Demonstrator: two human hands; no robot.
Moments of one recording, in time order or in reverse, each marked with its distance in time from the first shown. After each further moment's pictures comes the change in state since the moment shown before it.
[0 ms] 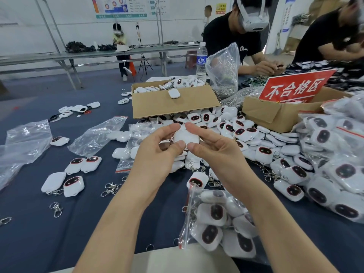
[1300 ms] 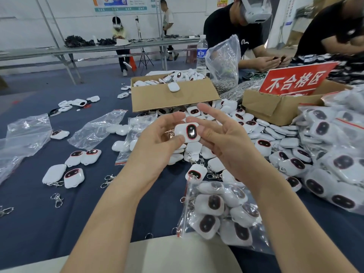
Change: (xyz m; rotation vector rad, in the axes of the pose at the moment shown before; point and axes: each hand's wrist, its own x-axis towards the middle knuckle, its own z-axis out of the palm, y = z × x) left_hand 0.000 0.005 0.000 -0.016 -0.091 0.032; right_hand 0.006 -0.013 -0.013 0.063 -0.009 0.040
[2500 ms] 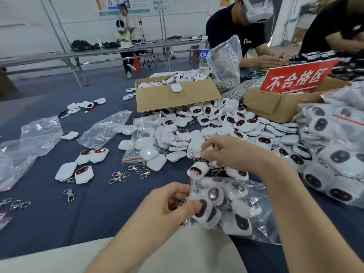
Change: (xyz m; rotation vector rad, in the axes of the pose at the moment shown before) left_hand -0.095 -0.034 -0.011 0.294 -0.224 -0.314; right_hand -0.011 -0.022 -0.006 -1.064 -0.129 0.471
